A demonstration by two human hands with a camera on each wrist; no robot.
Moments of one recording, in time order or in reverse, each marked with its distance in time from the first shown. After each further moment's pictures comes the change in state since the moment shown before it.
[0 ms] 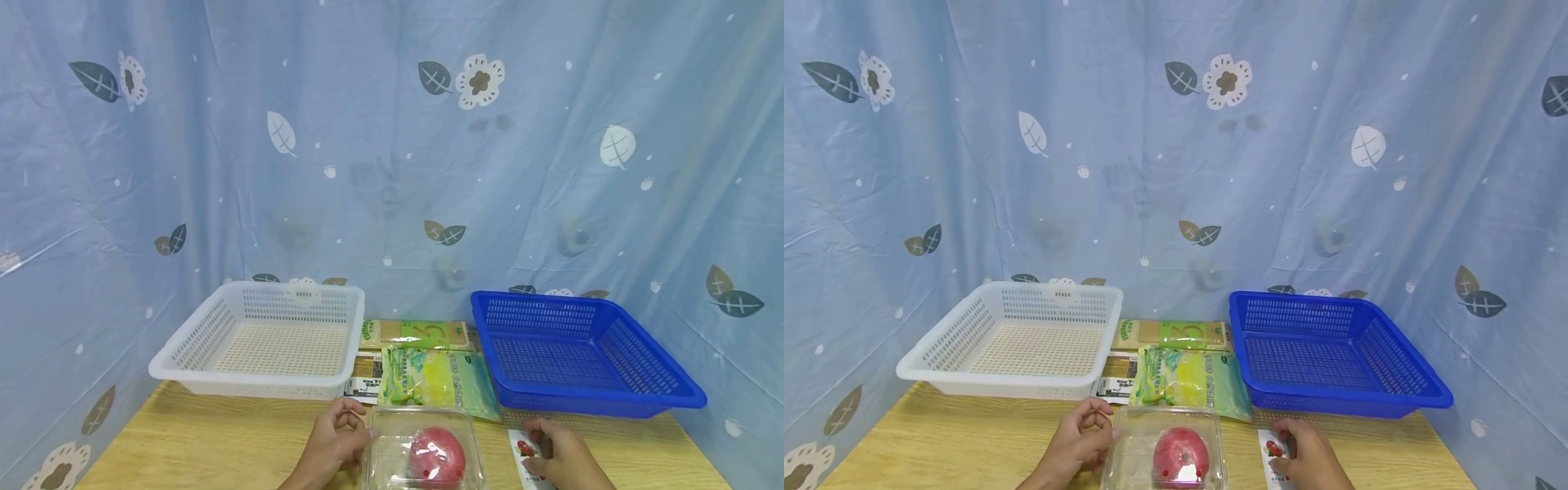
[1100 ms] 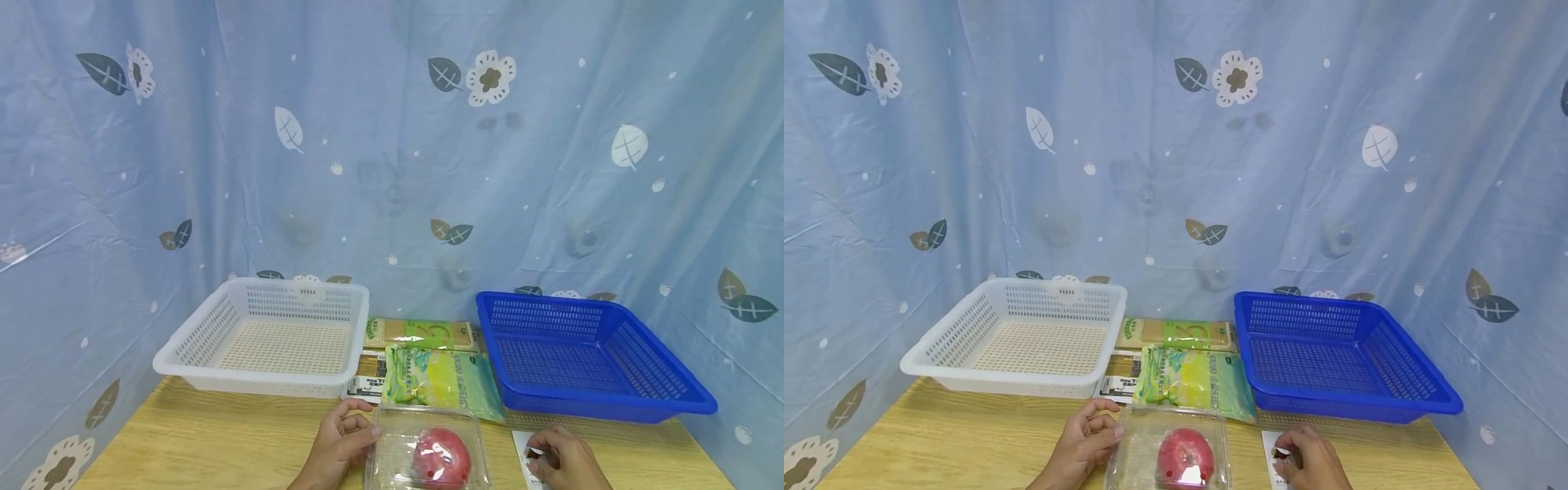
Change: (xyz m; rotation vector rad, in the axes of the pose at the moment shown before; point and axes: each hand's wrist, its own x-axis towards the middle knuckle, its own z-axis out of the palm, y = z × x) left_hand 0.005 -0.015 0.001 -0.187 -0.052 0.019; right_hand -0.006 0.014 0.018 -0.175 0.237 -0.248
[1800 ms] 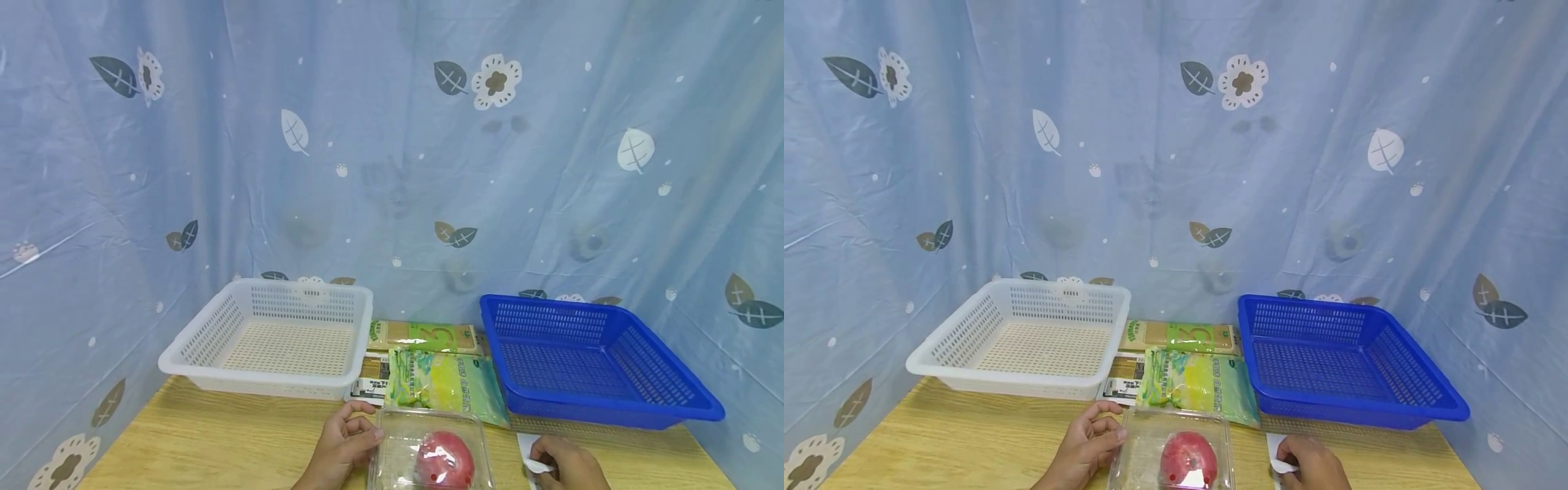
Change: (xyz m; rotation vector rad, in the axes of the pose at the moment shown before) left_hand -0.001 -0.001 -0.001 -0.029 -0.014 0.007; right_hand 0.000 -0.014 0.004 -0.218 -0.030 0.082
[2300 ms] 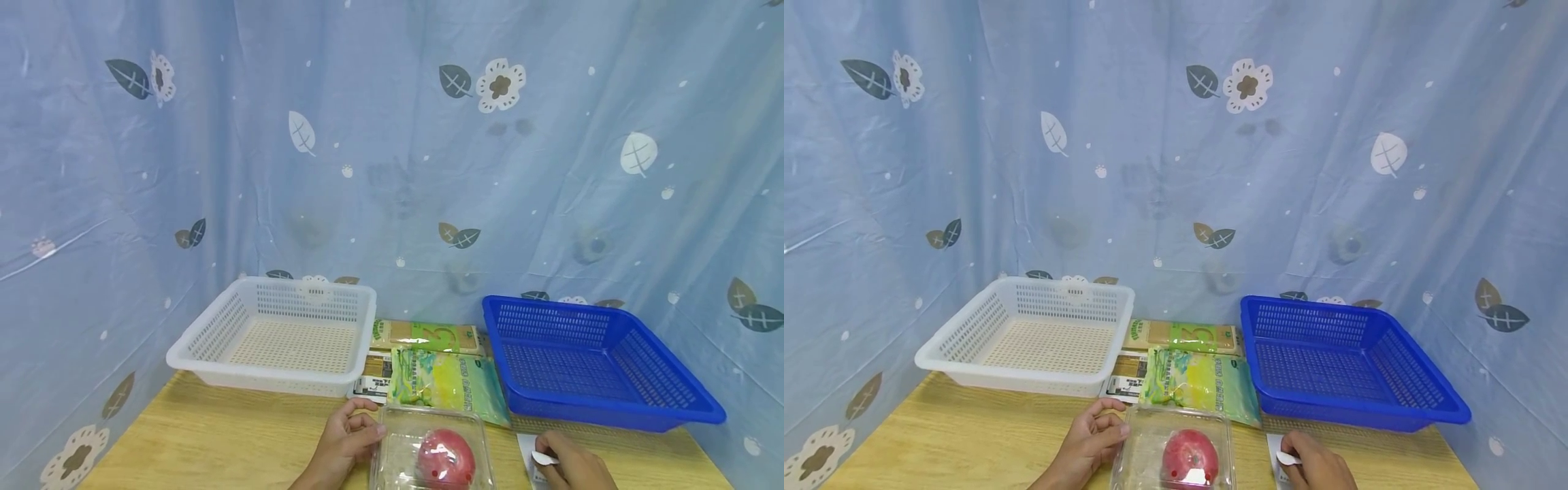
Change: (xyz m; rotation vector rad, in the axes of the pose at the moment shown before) left_hand -0.001 0.003 0.002 -0.002 0.020 -0.025; right_hand -0.004 0.003 -0.011 -0.009 0.026 -0.133
